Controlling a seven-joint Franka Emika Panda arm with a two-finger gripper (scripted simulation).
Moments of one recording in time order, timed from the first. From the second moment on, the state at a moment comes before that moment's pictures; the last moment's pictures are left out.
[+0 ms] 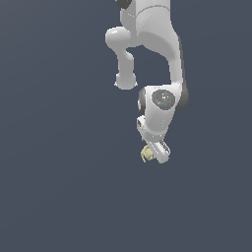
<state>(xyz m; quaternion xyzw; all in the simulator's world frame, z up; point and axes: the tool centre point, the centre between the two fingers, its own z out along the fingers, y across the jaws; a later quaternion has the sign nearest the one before) 0.013 0.108 0.084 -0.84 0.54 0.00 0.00</state>
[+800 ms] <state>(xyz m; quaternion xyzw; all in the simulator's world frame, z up) 0.013 0.108 0.042 -0.84 0.54 0.00 0.00</state>
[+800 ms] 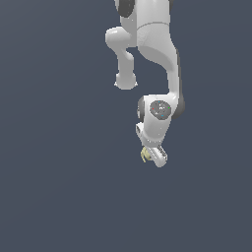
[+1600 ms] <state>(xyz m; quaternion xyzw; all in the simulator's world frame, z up) 0.006 0.099 0.057 -0.84 0.54 0.00 0.00</state>
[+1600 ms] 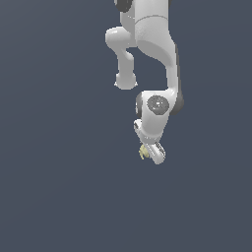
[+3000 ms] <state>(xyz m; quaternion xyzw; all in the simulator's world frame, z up) -0.065 -0.013 0.235 -0.84 0.54 0.00 0.00</state>
